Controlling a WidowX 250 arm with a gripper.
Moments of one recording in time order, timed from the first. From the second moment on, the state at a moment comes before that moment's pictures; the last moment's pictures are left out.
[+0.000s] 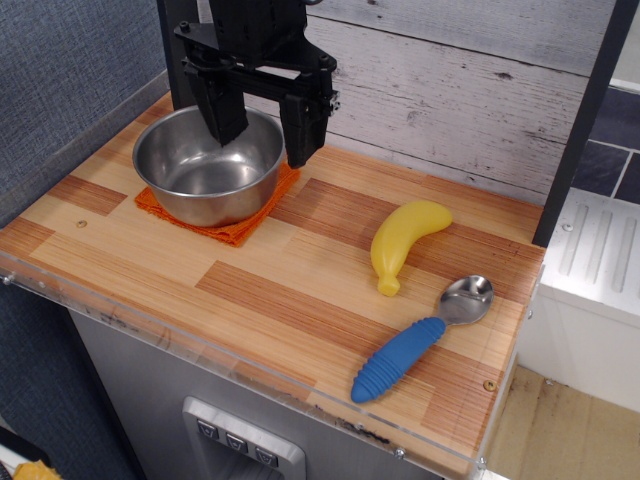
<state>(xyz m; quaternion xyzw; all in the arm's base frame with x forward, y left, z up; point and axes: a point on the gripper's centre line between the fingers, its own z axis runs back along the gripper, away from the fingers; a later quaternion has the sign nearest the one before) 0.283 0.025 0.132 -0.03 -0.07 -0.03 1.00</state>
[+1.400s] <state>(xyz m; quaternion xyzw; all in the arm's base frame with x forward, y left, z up) 0.303 0.083 0.031 0.00 0.02 -0.01 1.00</state>
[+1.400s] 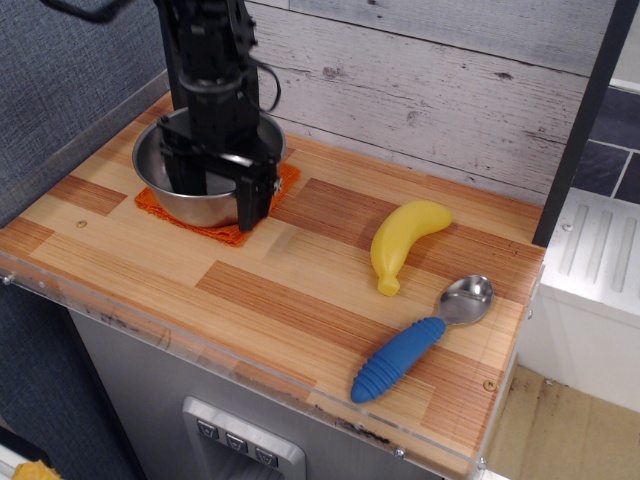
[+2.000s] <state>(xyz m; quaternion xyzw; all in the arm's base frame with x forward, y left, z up) 0.315 0.067 0.033 -0.01 0.00 -0.04 1.00</state>
